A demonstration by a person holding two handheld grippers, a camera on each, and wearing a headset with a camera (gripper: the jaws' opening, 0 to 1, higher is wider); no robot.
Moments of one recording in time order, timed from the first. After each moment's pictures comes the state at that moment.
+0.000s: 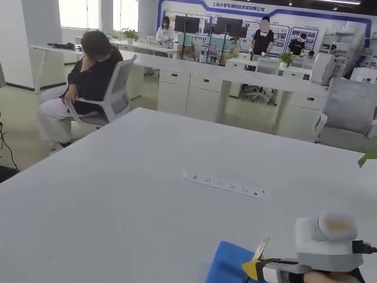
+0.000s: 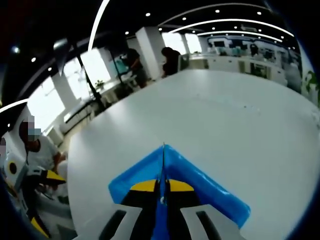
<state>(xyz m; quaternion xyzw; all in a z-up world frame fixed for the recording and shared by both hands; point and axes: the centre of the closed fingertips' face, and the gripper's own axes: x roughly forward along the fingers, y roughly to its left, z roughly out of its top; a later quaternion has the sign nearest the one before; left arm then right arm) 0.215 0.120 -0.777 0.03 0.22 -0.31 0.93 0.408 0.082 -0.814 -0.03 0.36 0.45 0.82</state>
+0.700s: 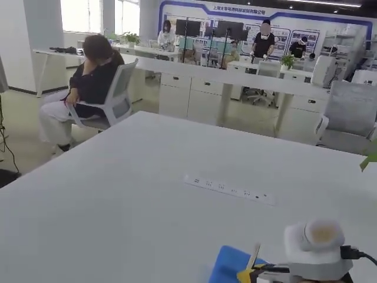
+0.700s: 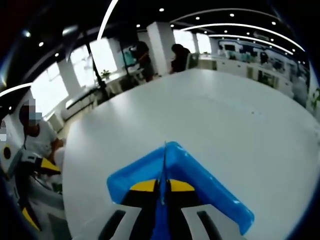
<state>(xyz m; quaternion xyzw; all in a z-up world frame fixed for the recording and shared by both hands) 0.214 0.118 -0.780 0.03 0.22 -0.31 0.92 0.396 0.091 -0.818 -0.08 0.35 0.47 0.81</state>
